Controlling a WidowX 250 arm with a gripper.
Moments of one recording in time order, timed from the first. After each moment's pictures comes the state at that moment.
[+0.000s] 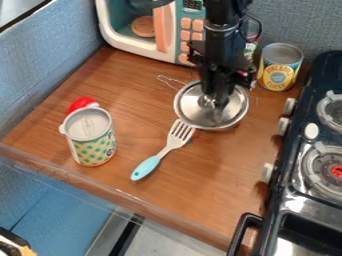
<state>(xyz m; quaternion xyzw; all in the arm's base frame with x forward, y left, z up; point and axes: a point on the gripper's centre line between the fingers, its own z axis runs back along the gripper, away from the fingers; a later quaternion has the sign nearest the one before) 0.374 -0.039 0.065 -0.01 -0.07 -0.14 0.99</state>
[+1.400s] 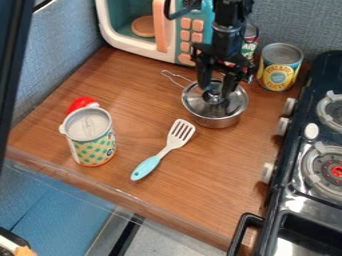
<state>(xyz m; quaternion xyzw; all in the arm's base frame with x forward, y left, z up) 0.422 -0.023 0.044 0.02 -0.02 -0.08 1.00</state>
